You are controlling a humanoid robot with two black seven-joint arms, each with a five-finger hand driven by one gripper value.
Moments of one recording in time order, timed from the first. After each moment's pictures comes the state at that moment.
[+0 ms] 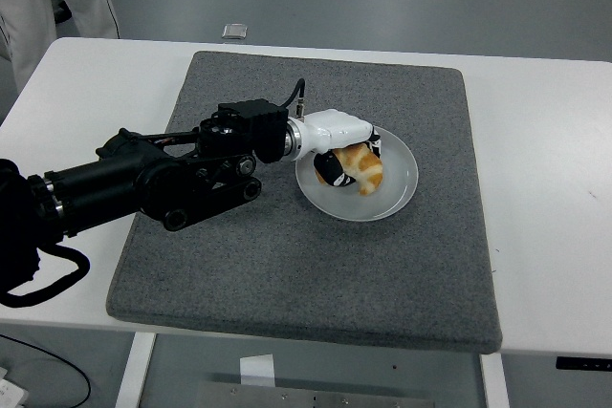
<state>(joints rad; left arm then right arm) -1.06 0.13 -0.24 -0.96 1.59 -0.09 0.03 0.00 0.00 -0.05 0.12 0.07 -0.06 0.18</state>
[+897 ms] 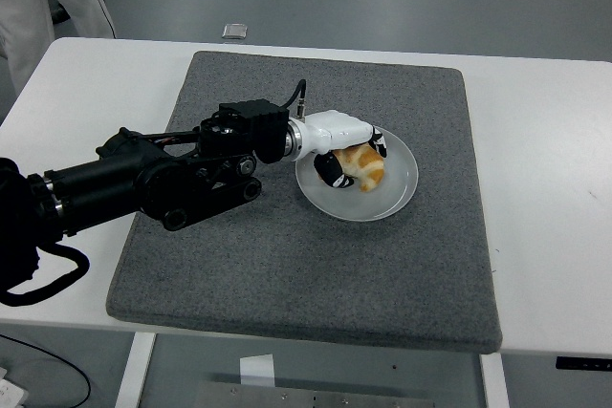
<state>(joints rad) -1.07 0.14 -0.23 -0.97 1.58 -0.10 0.03 0.00 0.00 -0.05 0.12 0.07 -0.06 0.18</state>
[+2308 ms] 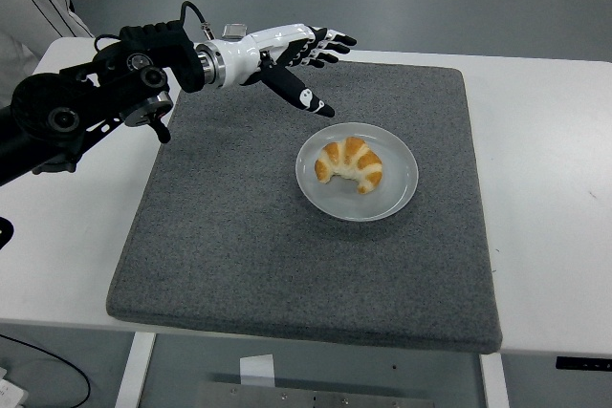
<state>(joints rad) -1.09 0.42 -0.43 -1.08 0.75 -0.20 0.03 0.00 0.00 -0.05 0.12 0.07 -0.06 0.18</state>
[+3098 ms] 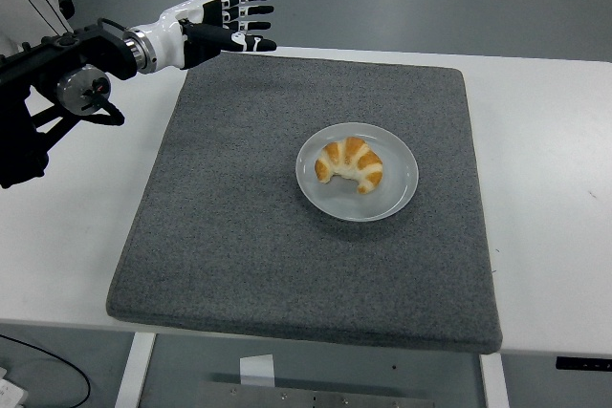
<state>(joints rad) -1.02 0.50 -0.52 -0.89 0.21 -0.28 0.03 0.00 0.00 -0.05 0.12 0.07 -0.06 0.18</state>
